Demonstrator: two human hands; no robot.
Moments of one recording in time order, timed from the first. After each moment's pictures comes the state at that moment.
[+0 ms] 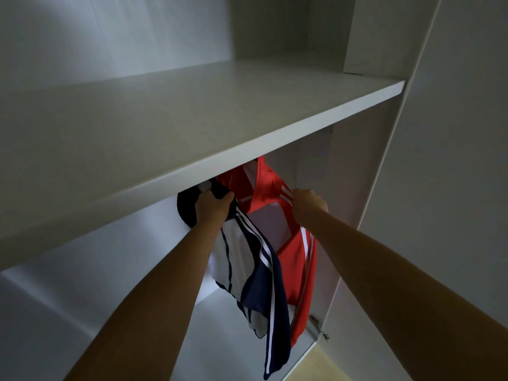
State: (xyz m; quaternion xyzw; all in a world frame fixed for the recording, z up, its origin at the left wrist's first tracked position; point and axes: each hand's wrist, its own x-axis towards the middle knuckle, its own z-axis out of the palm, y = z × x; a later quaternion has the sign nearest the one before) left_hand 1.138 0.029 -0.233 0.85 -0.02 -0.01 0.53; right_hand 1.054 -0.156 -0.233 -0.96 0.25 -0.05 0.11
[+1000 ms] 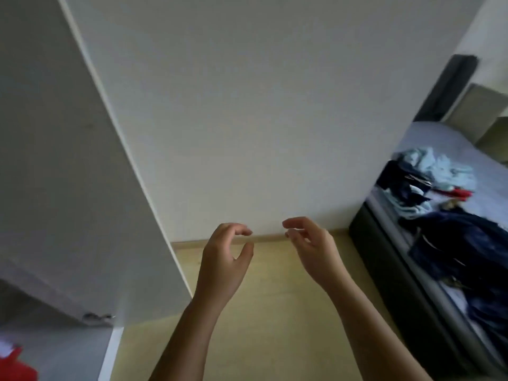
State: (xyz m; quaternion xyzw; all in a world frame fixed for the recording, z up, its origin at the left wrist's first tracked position) left_hand 0.455 -0.186 -0.259 0.59 -0.63 -0.20 0.46; right_hand 0.279 -0.221 -0.247 -0.63 0.56 -0.40 0.36
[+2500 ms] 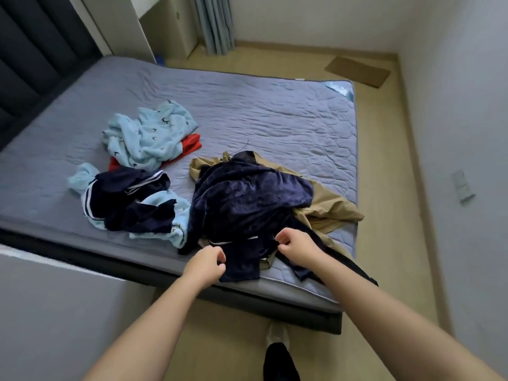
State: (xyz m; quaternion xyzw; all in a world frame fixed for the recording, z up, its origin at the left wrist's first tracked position) left_hand -0.417 -0.682 -0.452 0.24 -0.91 -0.23 -0.23; right_hand -0.548 -0.479 -0.445 -0.18 0.87 -0.29 0.34
